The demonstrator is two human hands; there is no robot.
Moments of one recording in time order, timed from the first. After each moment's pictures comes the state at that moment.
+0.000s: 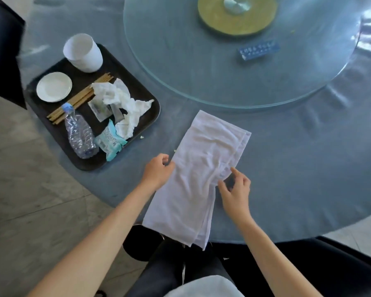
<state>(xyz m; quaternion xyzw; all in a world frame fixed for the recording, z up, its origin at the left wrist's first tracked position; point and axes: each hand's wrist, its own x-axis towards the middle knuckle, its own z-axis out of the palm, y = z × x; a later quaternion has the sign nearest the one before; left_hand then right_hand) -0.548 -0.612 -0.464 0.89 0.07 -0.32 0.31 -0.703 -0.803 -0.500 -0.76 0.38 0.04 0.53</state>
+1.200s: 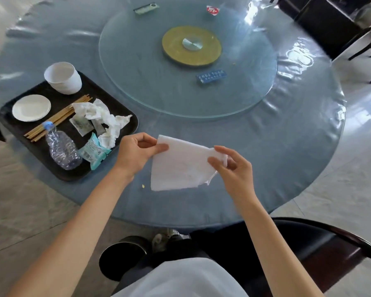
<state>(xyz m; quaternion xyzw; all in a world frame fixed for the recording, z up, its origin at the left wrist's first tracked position) -0.560 -0.609 -0.327 0.76 -0.05 -0.22 0.61 -0.722 -0.816 -0.346 -0.70 0.31 -0.15 0.62</state>
